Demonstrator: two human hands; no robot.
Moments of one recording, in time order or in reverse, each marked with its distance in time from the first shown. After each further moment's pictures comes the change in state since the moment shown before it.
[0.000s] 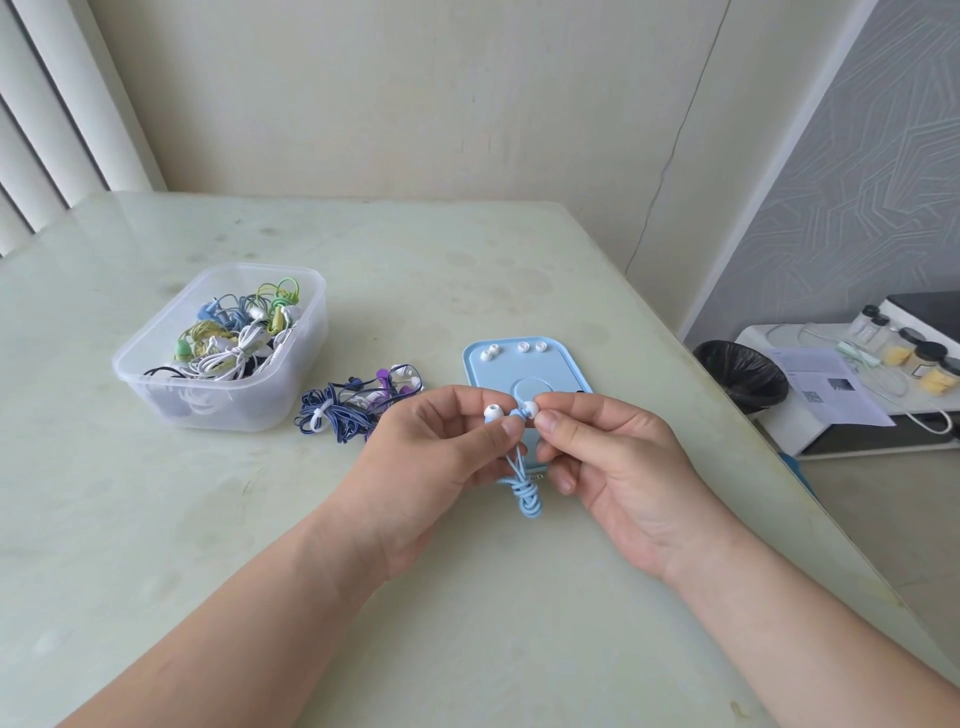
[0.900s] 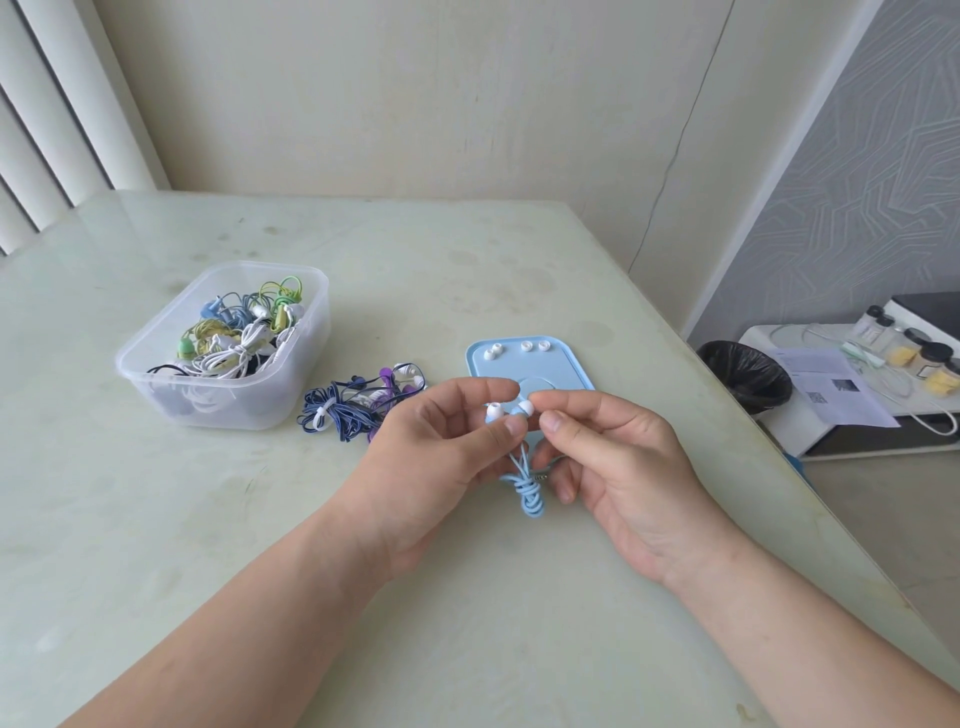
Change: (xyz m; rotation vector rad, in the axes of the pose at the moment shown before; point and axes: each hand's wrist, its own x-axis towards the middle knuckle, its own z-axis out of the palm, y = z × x) left_hand 0.001 -0.001 0.000 -0.003 0.006 0.020; right_hand -0.002 0.005 -0.002 -0.095 -0.022 -0.093
